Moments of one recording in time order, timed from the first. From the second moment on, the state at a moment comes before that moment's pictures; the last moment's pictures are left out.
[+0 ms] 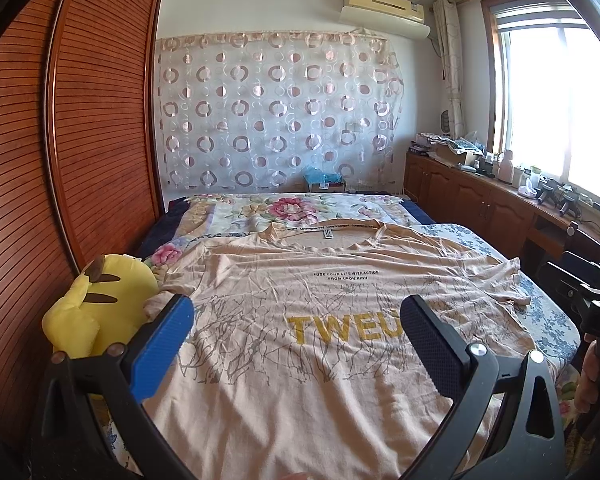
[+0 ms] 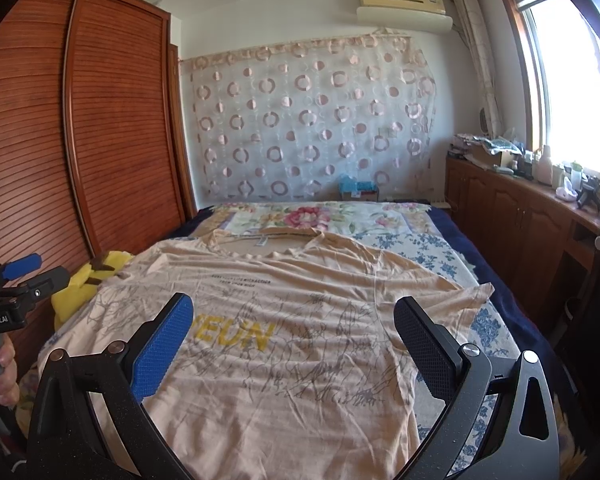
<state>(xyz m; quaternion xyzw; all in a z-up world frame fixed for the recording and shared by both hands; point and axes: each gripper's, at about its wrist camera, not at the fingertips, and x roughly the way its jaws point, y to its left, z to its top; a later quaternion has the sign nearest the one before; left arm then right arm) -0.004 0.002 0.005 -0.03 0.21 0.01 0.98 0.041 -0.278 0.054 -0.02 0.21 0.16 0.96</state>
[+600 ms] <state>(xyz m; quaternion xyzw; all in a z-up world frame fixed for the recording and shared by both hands) -0.008 0.003 0.010 -0.03 0.21 0.01 0.98 0.040 -0.277 0.054 -0.02 0.21 0.16 0.96</state>
